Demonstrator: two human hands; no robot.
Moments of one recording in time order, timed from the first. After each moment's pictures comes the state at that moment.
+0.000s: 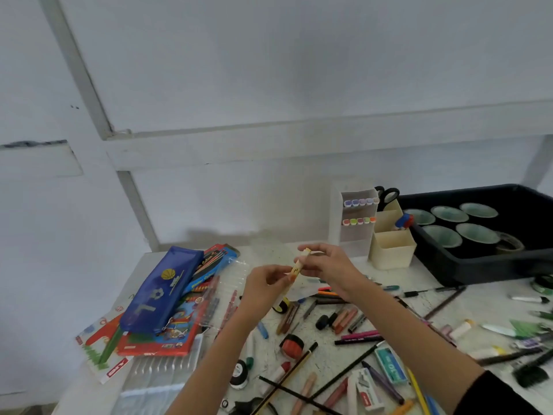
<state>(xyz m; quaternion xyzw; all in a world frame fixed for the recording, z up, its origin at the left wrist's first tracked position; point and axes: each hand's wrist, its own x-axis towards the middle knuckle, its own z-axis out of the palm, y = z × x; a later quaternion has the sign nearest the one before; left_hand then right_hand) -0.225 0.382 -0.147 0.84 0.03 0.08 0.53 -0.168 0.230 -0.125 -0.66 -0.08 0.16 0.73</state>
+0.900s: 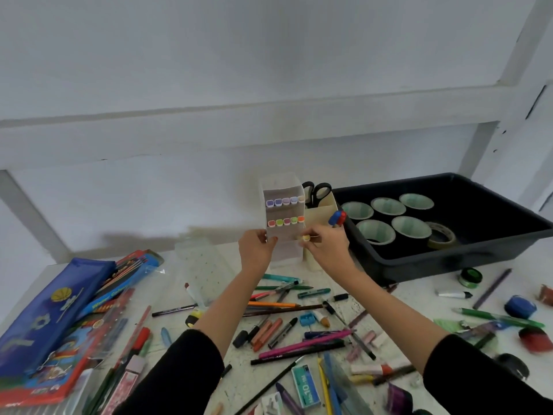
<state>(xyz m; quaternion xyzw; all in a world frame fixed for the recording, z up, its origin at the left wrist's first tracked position) -0.079 0.246 -0.153 0.85 0.14 0.16 0.49 -0.069 0.092 -0.156 -0.87 -0.19 -0.18 0.41</state>
